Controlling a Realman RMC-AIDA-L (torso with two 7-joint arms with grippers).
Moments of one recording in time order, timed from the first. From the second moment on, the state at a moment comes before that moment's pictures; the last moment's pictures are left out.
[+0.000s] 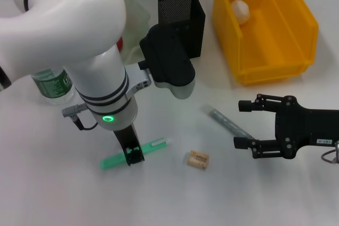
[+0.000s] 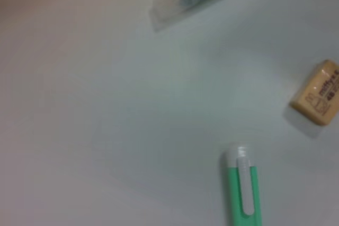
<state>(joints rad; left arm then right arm) -0.81 -2.08 1.94 1.15 2.55 1.48 -2.63 0.45 2.06 -0.68 -0.56 -2.03 -1.70 1.04</state>
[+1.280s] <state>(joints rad) -0.63 -2.07 1.46 1.28 2.33 1.47 -2.32 0.43 2.06 -0.67 -0.56 -2.03 -1.71 1.05</state>
